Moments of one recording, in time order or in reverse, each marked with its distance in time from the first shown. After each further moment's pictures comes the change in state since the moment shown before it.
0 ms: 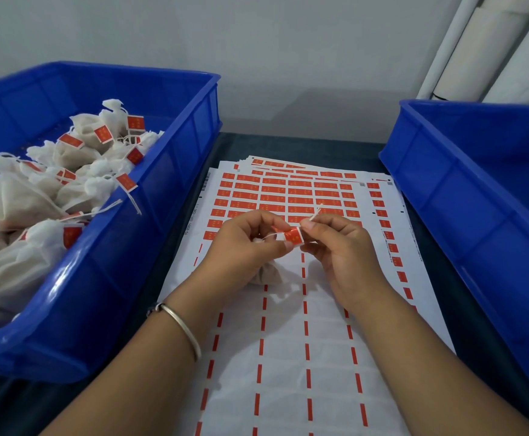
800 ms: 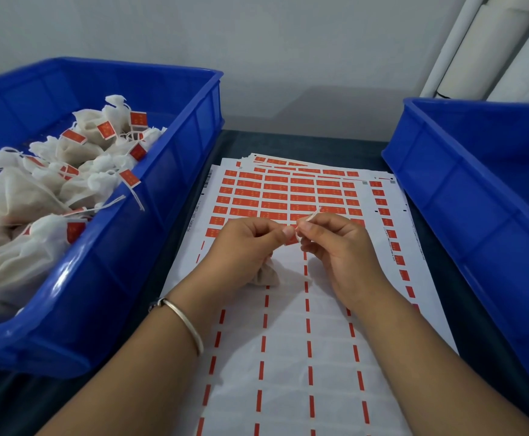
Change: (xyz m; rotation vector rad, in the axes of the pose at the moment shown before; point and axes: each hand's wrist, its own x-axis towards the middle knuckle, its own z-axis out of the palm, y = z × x) left_hand 0.003 -0.001 -0.001 0.097 -0.037 -0.092; right_hand -0.002 -0.001 0.001 -0.053 -0.078 -0.067
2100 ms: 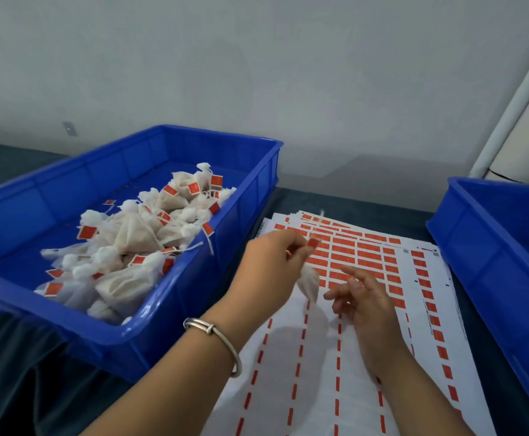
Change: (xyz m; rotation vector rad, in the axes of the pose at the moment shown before) left_hand -0.012 0.043 -0.027 0.425 0.294 0.279; right_hand 0.006 0.015 -0.001 -0.082 -0.070 -0.058
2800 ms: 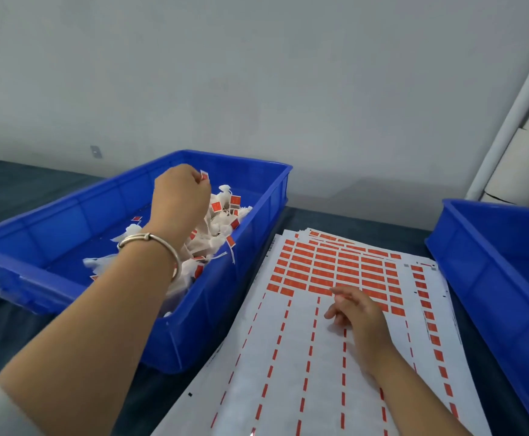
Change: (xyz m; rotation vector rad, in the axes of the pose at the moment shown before) left_hand 0.033 -0.013 -0.148 0.341 0.569 -0.169; right_hand -0.008 -0.003 0.011 -0.133 -0.025 0.052
